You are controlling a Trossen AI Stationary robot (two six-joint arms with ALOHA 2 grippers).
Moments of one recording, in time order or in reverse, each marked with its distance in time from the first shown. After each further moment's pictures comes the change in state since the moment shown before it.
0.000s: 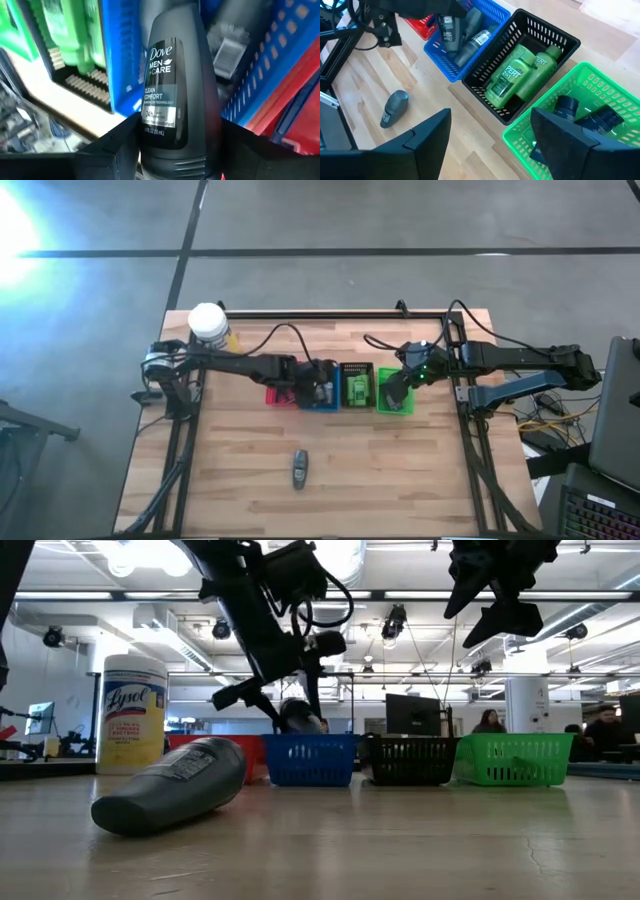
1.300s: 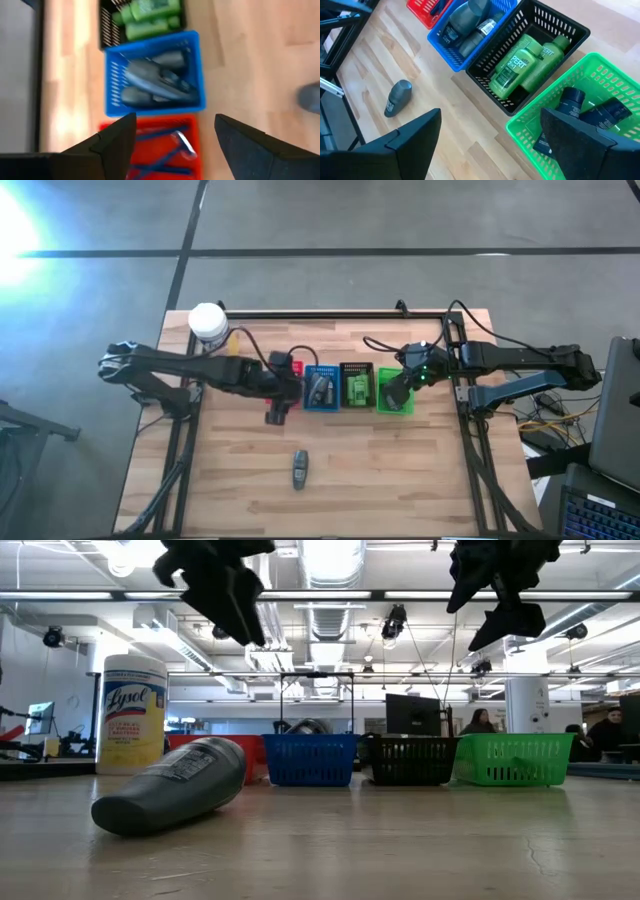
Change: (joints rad) left arm -0.171 -0.338 0.007 -0.310 0.068 -1.364; right arm 0.002 0.000 0.000 -0.014 -0.051 -0.010
